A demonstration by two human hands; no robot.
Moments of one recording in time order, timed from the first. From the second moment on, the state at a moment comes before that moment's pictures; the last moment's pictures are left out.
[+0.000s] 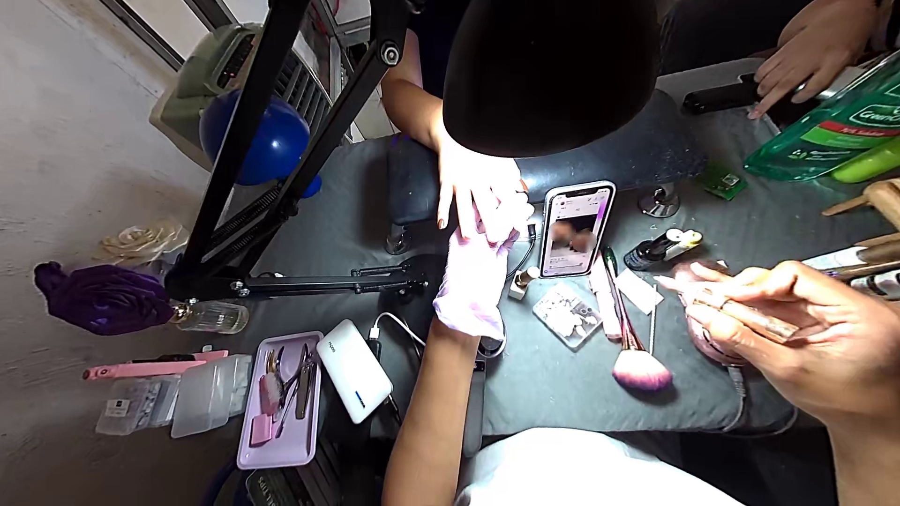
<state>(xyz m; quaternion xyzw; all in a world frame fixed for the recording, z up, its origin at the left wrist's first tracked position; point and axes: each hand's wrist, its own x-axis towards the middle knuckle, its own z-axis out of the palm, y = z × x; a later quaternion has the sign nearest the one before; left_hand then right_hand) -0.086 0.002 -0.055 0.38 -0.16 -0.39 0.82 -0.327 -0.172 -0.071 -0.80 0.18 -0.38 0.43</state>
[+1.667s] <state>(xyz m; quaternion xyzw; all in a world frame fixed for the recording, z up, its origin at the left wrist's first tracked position) -0.133 0.109 0.002 0.73 -0.31 -0.15 0.59 -0.286 -0.140 -0.100 -0.95 0.06 -0.22 0.21</state>
